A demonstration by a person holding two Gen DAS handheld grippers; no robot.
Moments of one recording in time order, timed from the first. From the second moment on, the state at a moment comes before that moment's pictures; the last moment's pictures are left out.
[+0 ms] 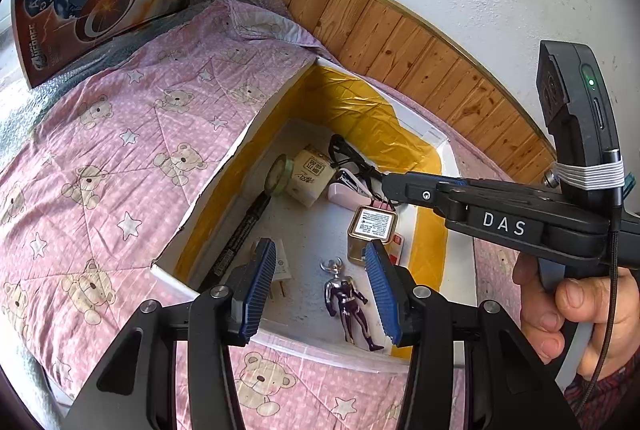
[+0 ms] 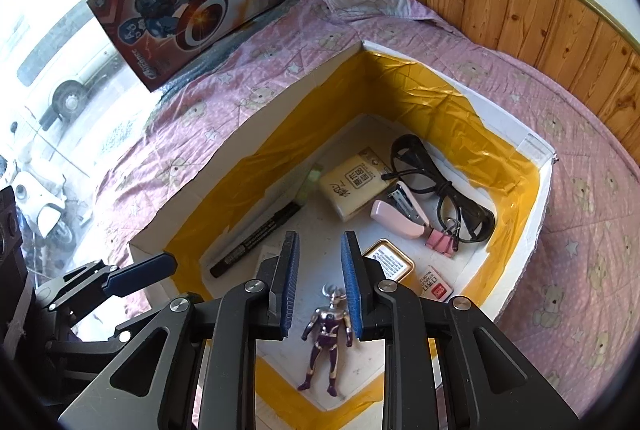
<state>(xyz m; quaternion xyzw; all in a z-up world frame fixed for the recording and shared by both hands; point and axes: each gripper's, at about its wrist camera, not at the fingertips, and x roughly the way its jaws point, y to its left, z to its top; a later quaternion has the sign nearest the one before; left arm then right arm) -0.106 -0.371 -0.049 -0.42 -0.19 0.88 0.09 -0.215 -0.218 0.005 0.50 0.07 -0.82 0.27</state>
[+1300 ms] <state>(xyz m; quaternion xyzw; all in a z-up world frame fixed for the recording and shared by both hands) -0.045 -0.336 -0.007 -0.40 -0.12 0.90 0.10 -0.092 -0.186 0.035 0.46 0.14 -0.84 0.23</state>
